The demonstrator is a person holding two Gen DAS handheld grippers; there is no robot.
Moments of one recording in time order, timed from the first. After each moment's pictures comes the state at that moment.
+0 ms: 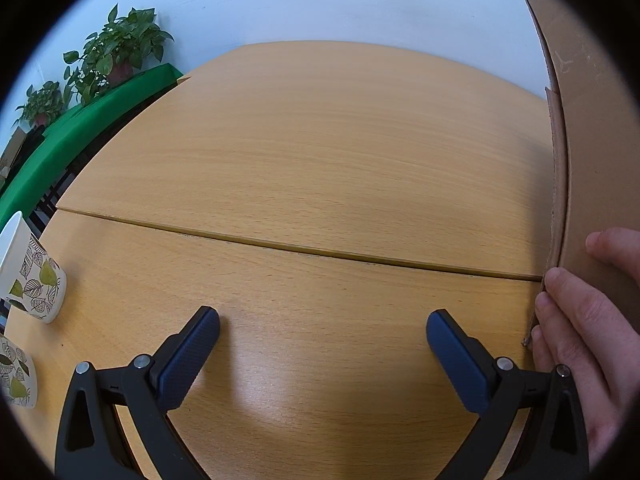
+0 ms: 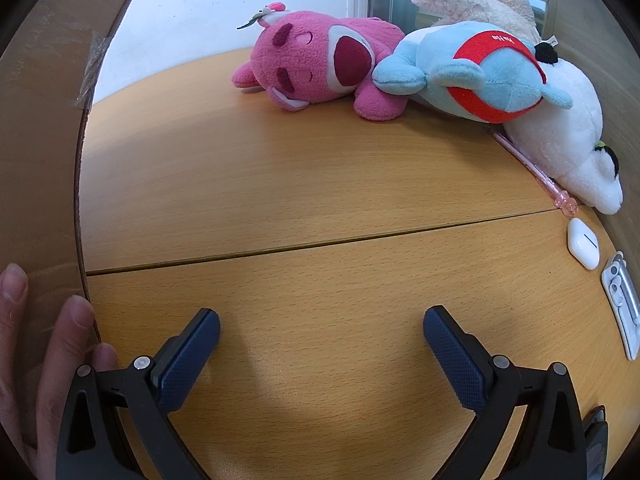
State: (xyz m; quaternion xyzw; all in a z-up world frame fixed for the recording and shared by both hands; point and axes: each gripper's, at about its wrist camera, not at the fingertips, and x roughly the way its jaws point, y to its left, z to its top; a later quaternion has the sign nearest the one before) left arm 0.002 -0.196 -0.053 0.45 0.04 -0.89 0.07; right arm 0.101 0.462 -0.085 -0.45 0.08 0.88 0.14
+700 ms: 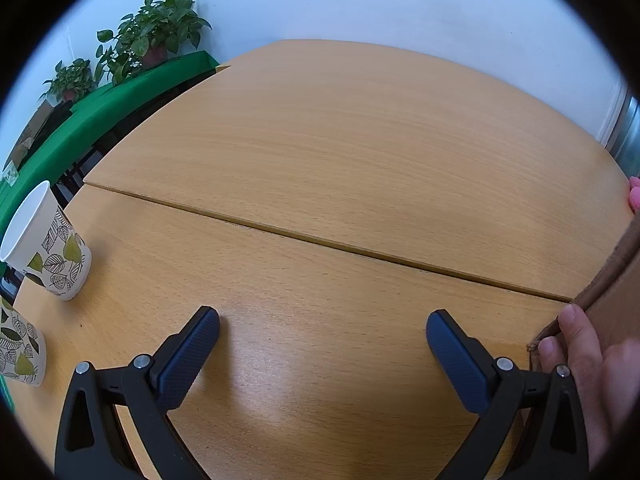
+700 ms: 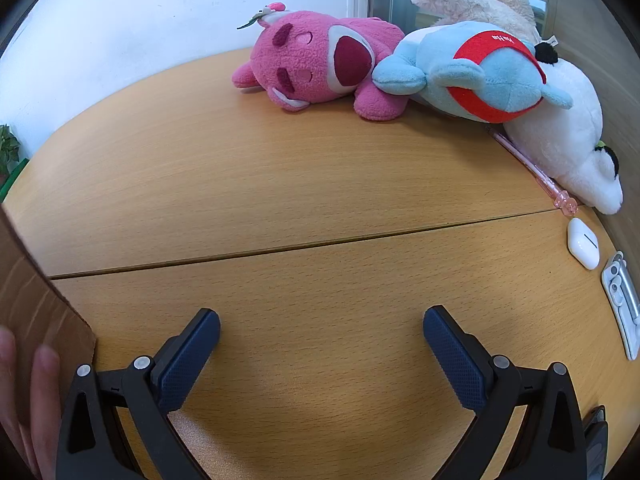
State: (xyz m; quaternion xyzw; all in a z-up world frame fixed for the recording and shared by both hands) left arm 0.004 -0.213 -0.053 0.45 0.06 -0.88 0.12; right arm 0.101 0.461 -0.085 -0.45 0.08 0.88 0.14
